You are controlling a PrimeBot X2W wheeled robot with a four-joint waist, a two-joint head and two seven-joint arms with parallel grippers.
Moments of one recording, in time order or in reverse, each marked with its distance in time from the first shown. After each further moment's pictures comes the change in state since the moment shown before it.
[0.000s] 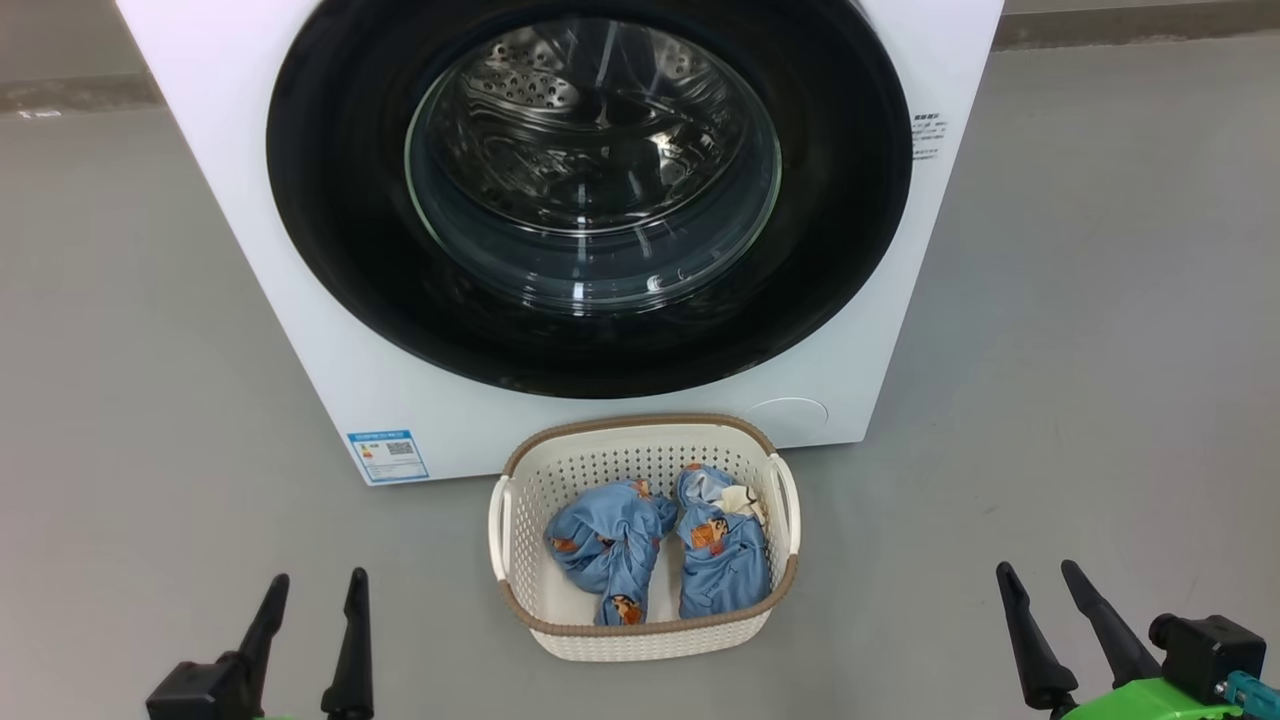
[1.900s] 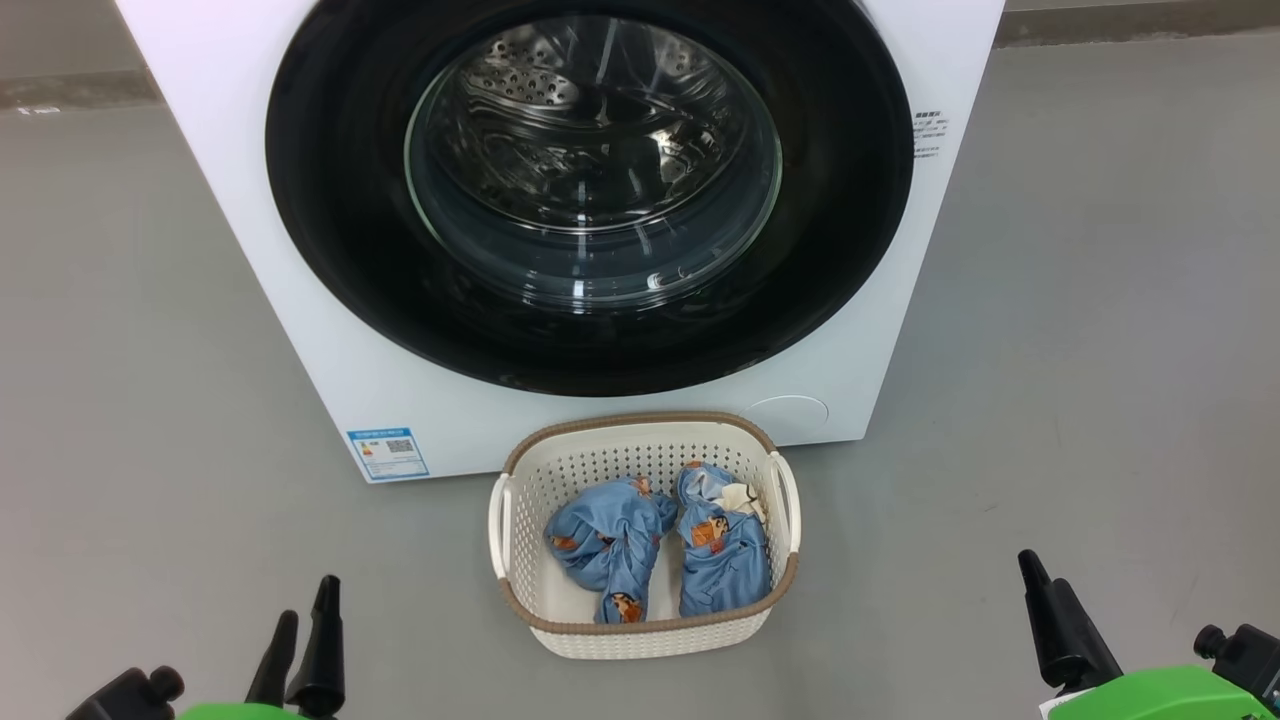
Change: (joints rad) left arm -0.021 -0.023 0.037 0.044 -0.649 0.001 0.167; right arm -0.016 0.084 -0.072 0.006 0.558 0.000 0.166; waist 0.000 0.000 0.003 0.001
